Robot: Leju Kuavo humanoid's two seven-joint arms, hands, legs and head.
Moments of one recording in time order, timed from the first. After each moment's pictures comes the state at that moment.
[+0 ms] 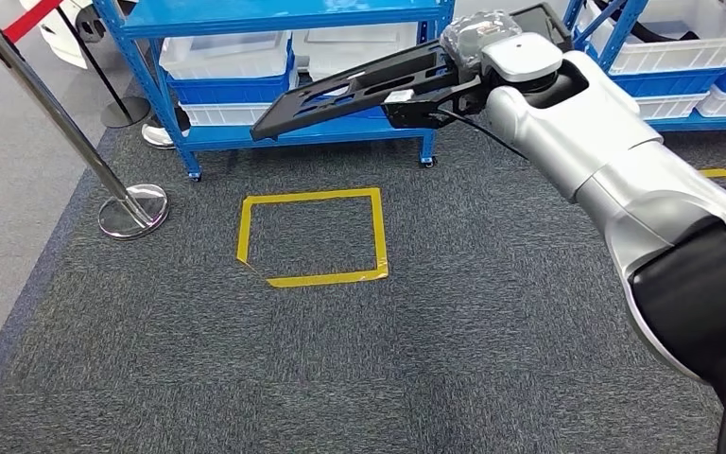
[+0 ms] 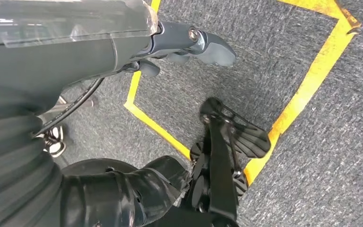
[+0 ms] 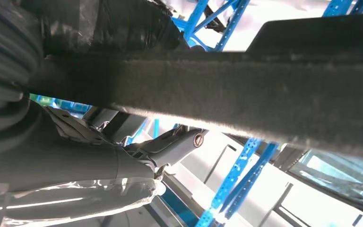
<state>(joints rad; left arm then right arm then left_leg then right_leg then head) -0.08 -0.12 0.79 -0.19 -0.33 0.12 -0.16 -1.56 -0.03 1.00 -0.49 0.80 0.30 0.01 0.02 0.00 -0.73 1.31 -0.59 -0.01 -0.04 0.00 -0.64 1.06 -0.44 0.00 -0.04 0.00</state>
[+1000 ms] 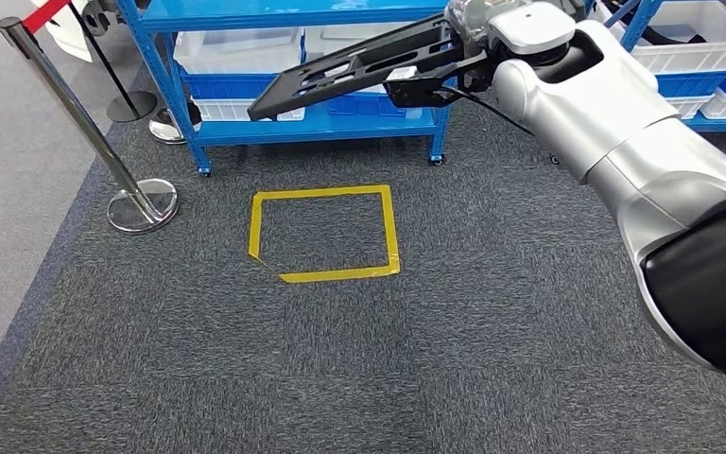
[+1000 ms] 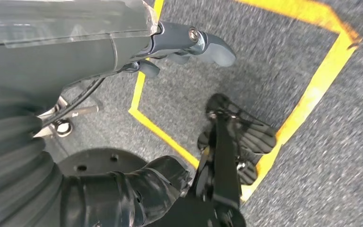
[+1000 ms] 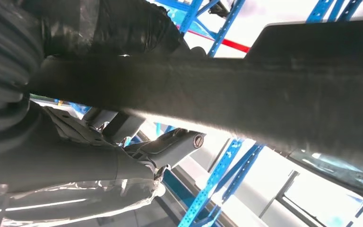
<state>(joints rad) -0.08 -0.13 0.80 -0.19 -0.34 0.12 -0.16 -1.61 -0.04 1.00 -0.50 0.81 0.33 0.02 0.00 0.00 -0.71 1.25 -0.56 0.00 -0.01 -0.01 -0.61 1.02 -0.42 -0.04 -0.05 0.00</state>
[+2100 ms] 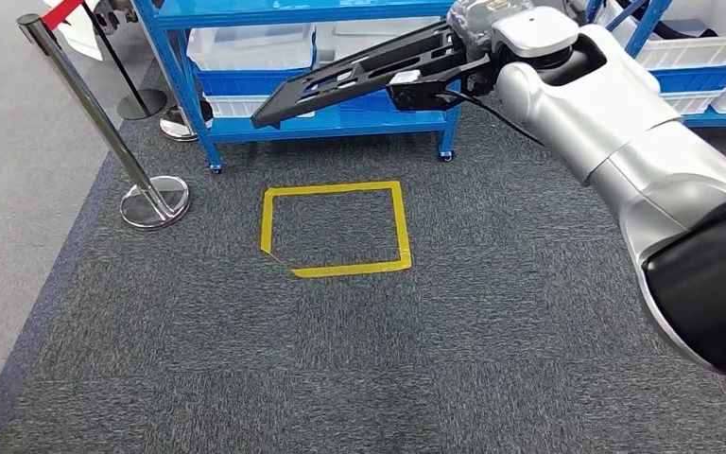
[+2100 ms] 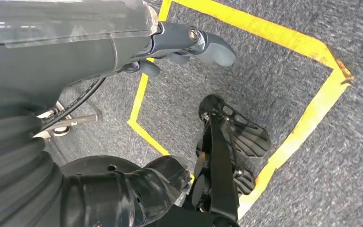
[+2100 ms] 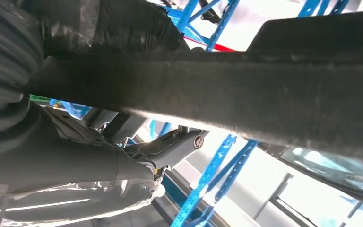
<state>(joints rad) -0.08 -0.13 0.82 -0.19 -0.34 0.13 -0.16 -1.61 -0.05 1.00 -0.50 0.79 0.33 0.01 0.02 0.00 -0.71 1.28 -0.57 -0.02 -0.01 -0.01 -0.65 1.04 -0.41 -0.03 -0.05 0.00</state>
